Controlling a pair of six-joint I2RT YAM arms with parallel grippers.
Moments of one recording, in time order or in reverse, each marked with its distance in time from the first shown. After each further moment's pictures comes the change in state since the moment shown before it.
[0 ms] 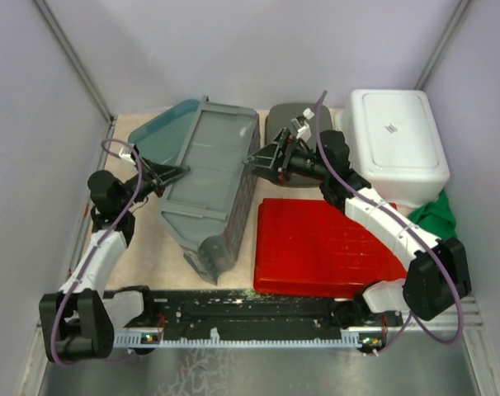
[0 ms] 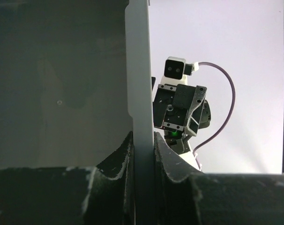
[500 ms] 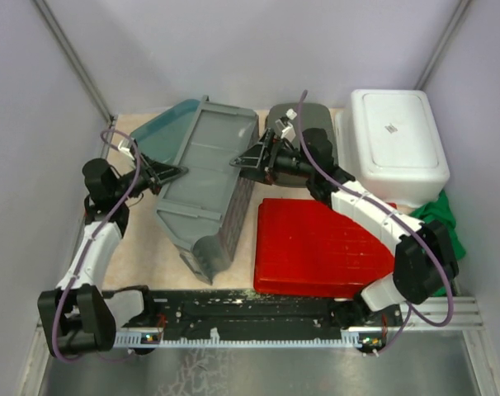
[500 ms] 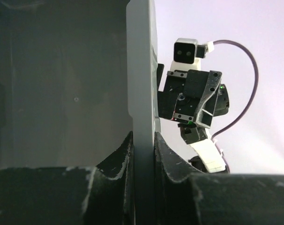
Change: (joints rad) left arm 0.060 0.039 0.104 -0.211 0.127 0.212; right arm 0.055 0.114 0.059 0.028 0.009 0.024
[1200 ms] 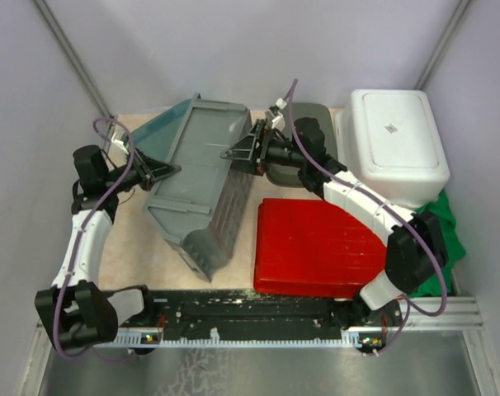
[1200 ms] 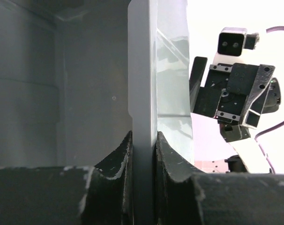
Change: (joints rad) left arm 0.046 0.049 0.190 -0.441 -0.006 0.414; right arm 0.036 0.080 0.125 0.019 -0.048 0.010
